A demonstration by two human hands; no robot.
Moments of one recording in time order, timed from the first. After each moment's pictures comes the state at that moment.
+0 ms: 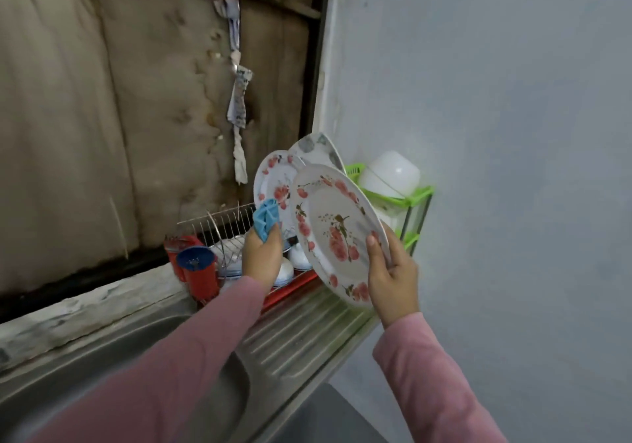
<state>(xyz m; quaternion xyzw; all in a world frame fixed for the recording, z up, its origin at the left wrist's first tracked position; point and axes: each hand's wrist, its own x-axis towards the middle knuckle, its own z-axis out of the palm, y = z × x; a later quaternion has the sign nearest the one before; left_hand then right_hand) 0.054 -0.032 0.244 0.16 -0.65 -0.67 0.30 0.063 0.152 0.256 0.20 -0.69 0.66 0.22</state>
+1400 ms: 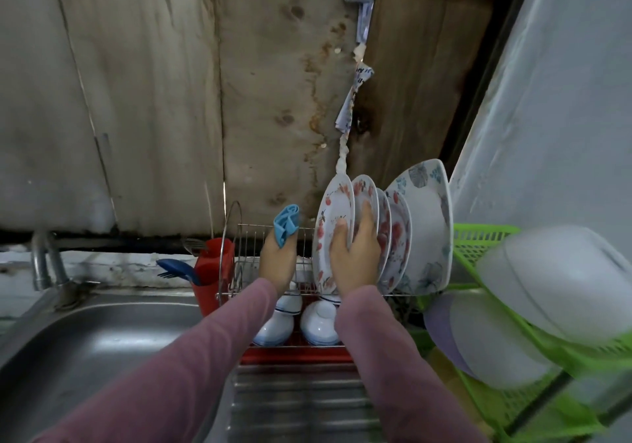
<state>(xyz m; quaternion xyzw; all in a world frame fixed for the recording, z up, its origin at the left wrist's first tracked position) -0.133 -0.085 0.221 0.35 -0.58 -0.57 0.47 -0.220 -0.006 0.249 0.41 -0.71 0.57 0.04</state>
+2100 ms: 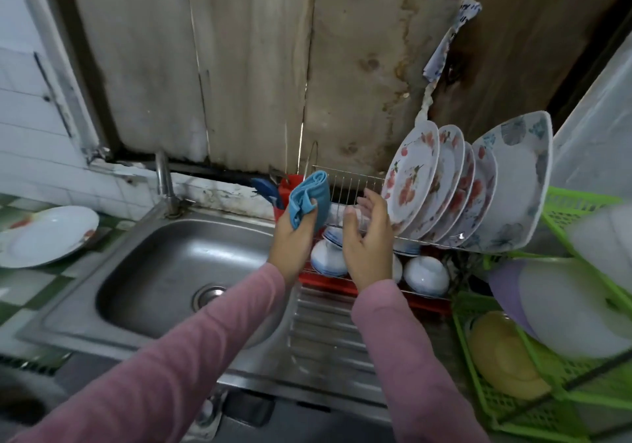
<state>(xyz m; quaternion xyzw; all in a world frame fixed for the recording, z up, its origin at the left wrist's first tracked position) -0.017 -0.012 0.201 0.32 -0.55 -0.55 0.54 -0.123 0.034 0.204 0.50 -0.64 0.58 -0.12</state>
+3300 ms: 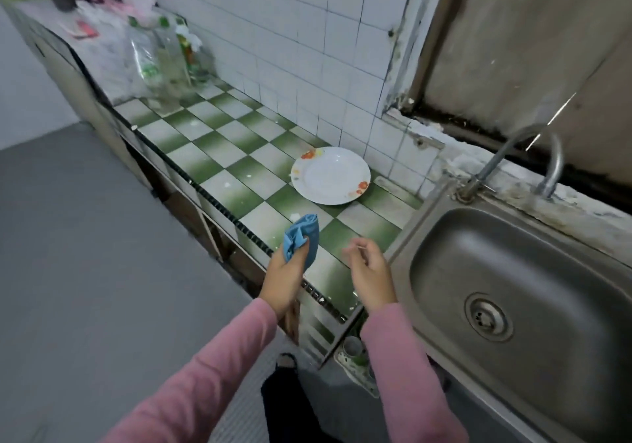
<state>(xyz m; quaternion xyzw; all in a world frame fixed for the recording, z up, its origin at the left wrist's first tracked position) 0.546 -0.073 0.049 0.61 -0.32 -0.47 0.55 0.413 -0.113 0.033 0.51 -0.60 0.35 -0.52</state>
